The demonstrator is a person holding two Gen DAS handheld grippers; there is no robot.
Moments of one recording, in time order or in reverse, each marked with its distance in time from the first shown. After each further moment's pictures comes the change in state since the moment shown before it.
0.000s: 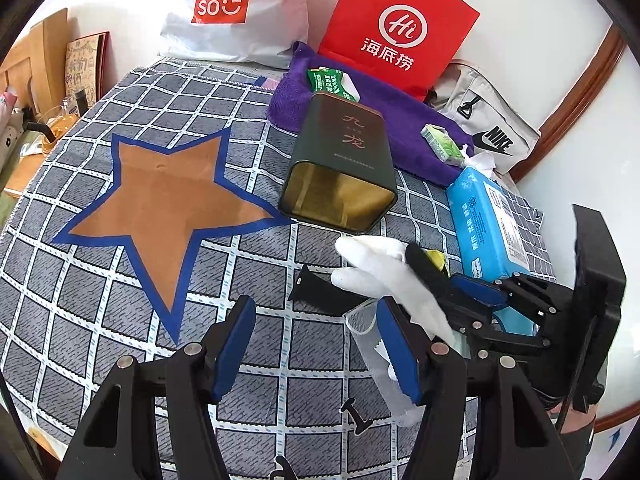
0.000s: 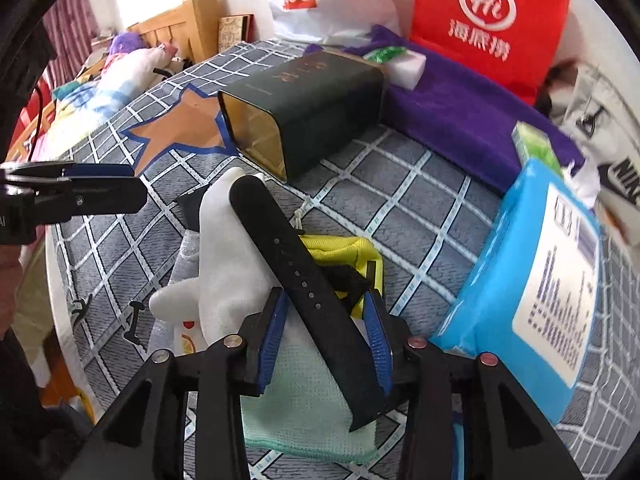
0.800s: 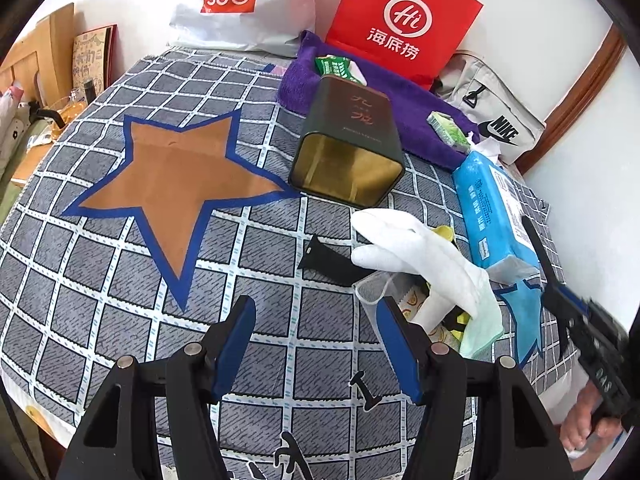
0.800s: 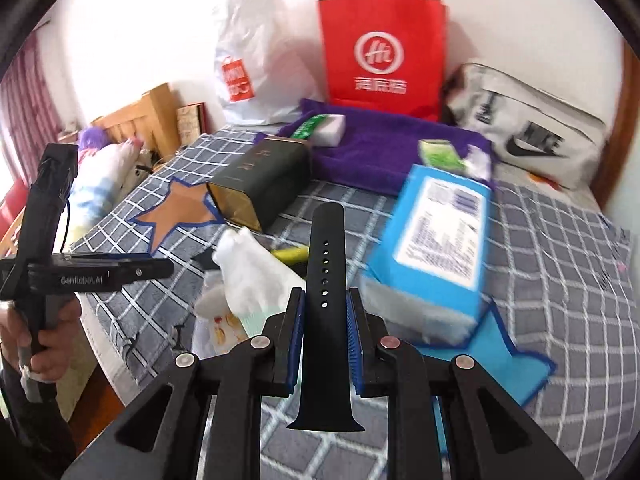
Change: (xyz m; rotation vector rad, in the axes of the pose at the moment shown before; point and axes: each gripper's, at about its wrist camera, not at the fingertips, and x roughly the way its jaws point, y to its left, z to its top) left arm -0.001 0.002 -0.014 -0.012 0.029 0.018; right arm -0.098 -0.019 -0.051 0.281 -0.227 -0.068
